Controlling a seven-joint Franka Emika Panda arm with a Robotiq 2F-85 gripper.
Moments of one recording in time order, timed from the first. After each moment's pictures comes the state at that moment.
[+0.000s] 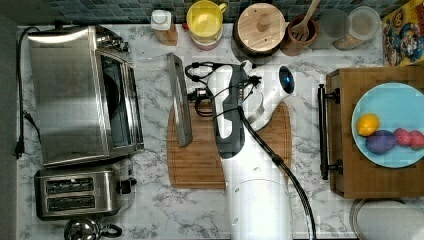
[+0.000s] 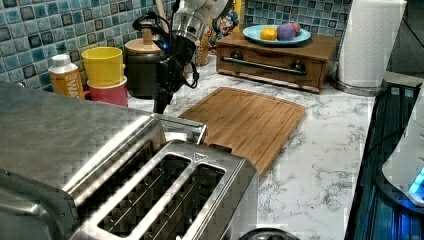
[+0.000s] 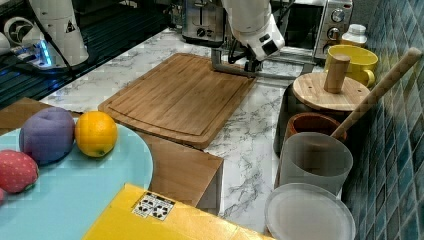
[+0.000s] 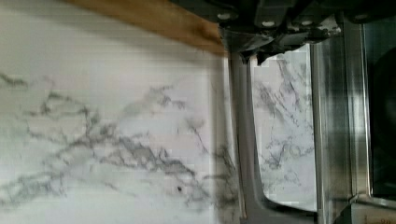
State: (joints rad) arm -0.13 0.55 0.06 -1.88 0.85 0.58 -1.51
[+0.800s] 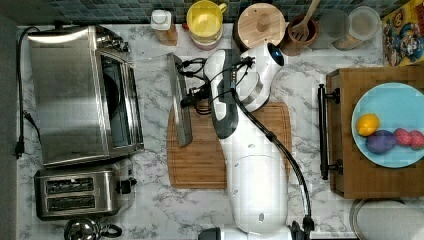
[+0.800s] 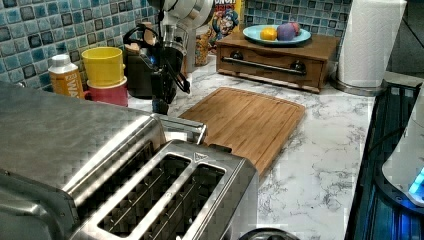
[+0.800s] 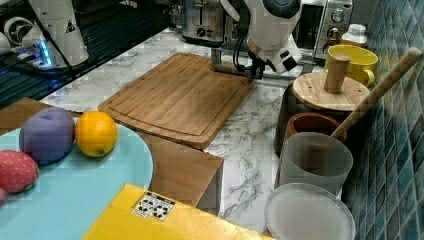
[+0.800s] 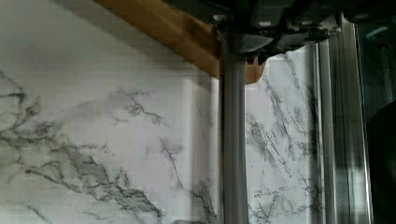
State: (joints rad) arm -0.12 0.72 0.05 -1.65 0.71 0.32 -1.50
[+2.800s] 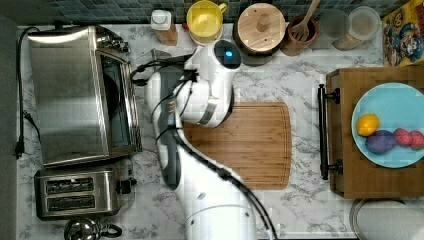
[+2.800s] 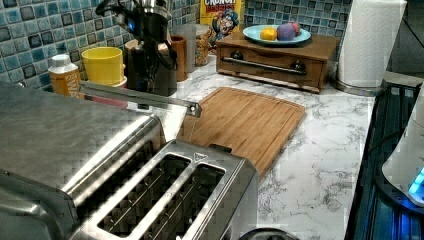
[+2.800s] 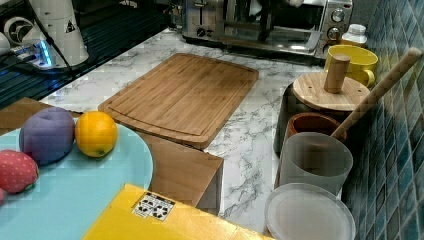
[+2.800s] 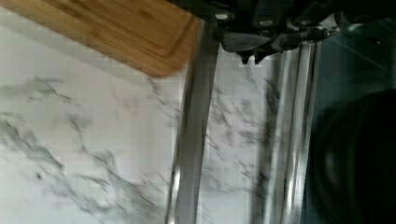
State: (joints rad) arm 0.03 0.43 0.09 -1.82 0.54 0.50 -1.29
